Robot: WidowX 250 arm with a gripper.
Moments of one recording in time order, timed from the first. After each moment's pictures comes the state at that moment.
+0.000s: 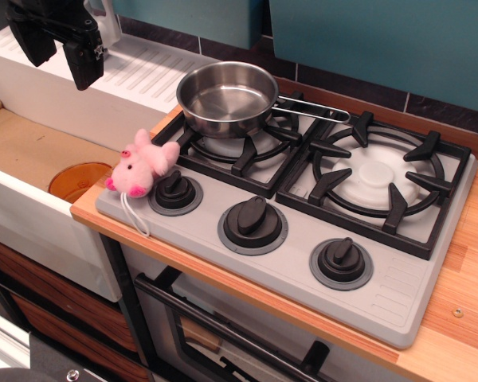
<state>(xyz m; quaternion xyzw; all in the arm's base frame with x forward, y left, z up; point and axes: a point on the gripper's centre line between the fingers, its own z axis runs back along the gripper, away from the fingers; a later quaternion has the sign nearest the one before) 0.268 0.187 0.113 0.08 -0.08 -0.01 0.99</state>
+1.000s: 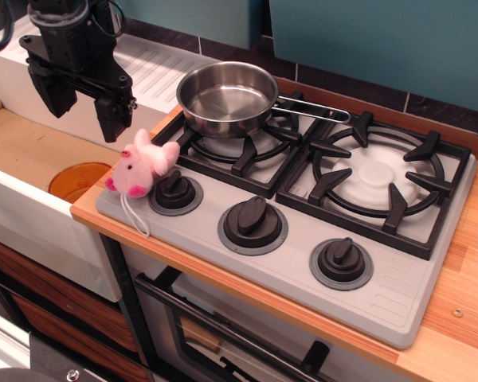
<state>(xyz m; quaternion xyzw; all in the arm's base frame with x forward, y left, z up) 0.243 0.138 0.093 0.09 -0.09 0.03 0.99</state>
